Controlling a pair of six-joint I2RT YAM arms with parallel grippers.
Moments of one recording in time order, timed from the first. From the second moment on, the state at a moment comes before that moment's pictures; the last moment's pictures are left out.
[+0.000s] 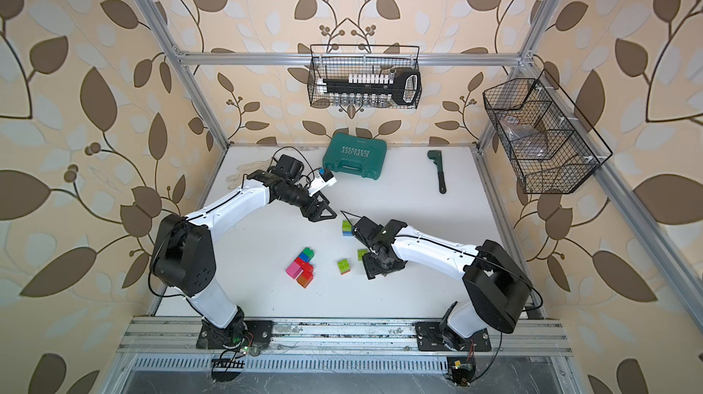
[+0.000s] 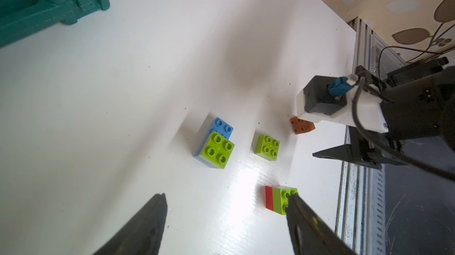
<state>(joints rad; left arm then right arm) -0.36 1.69 1.31 -0.69 0.73 0.41 0.82 1.52 0.95 -0.91 0.06 0.52</state>
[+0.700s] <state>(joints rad) -0.37 1.69 1.30 -0.69 0.78 0.39 0.79 1.58 0.92 -0.85 0.04 0.34</state>
